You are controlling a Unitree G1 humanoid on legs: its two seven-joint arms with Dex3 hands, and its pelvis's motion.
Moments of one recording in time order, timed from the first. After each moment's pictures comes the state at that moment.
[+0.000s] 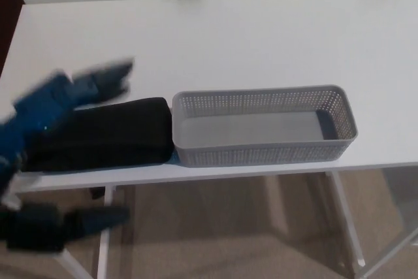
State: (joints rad) left_arm 0.21 0.49 0.29 -0.72 -0.18 -0.20 -0.44; right_arm 0.29 -0.34 -0.18 0.78 0.10 -0.20 0.31
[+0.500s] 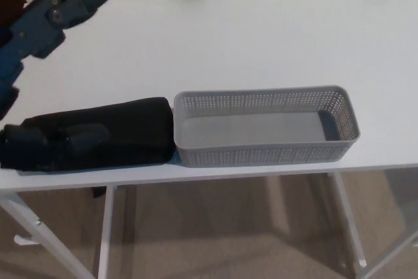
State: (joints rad) left_arm -0.02 0.63 0.25 -0.52 0.07 -0.18 -0.39; right_arm 0.26 -0.34 -0.17 0.80 0.07 -0.21 0.29
